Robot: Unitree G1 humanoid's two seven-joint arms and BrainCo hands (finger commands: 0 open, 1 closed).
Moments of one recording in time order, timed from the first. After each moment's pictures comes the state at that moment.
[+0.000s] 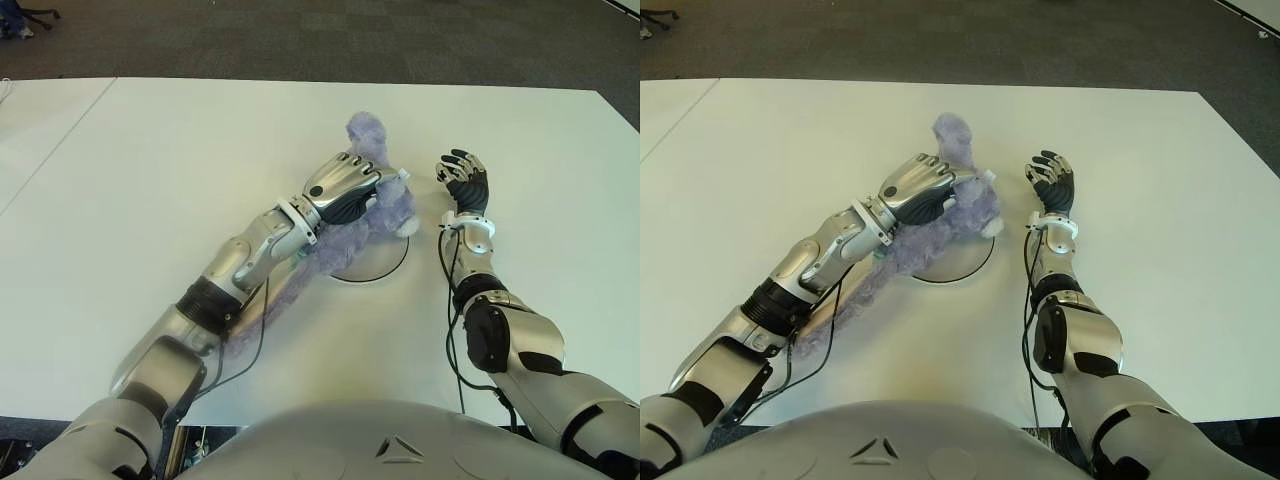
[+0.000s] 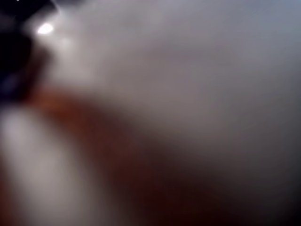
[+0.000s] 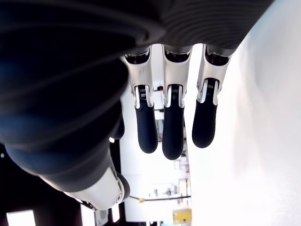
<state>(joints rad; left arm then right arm) -0.42 0.32 -0.50 0.11 0.83 -0.32 0.01 -0.62 -0.14 -0.35 1.23 0.04 -0.61 -0.06</state>
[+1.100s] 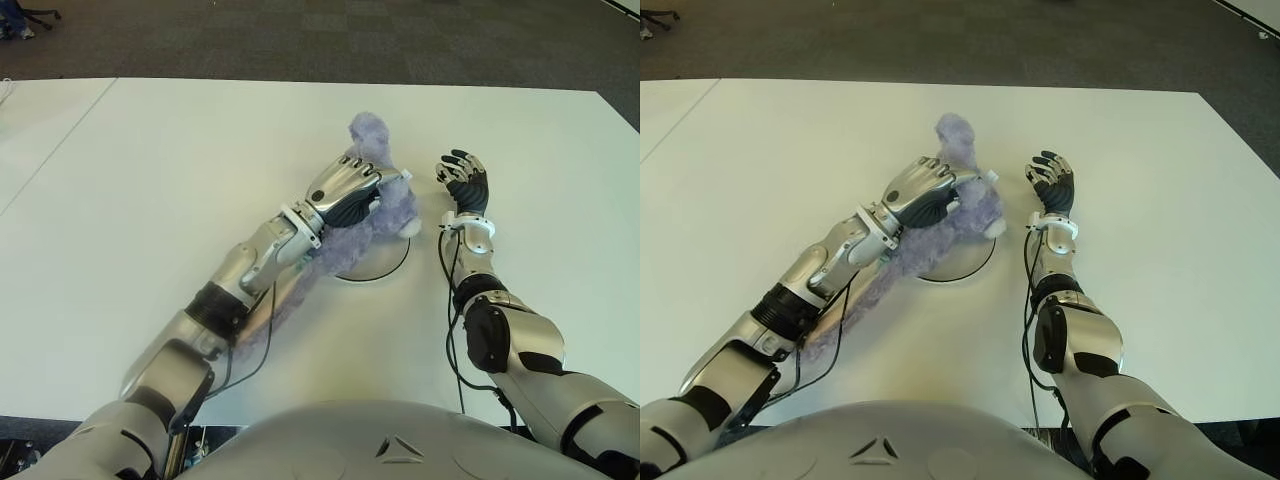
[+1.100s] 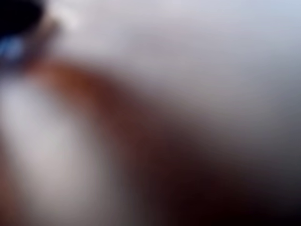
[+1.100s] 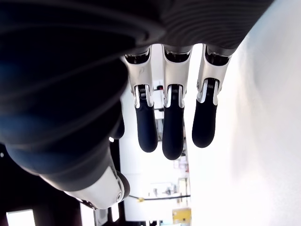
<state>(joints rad) -0.40 0.28 -0.49 0.16 0.83 -0.35 0.13 -0.62 -0.14 -0.36 1.23 0.04 -0.61 -0.05</state>
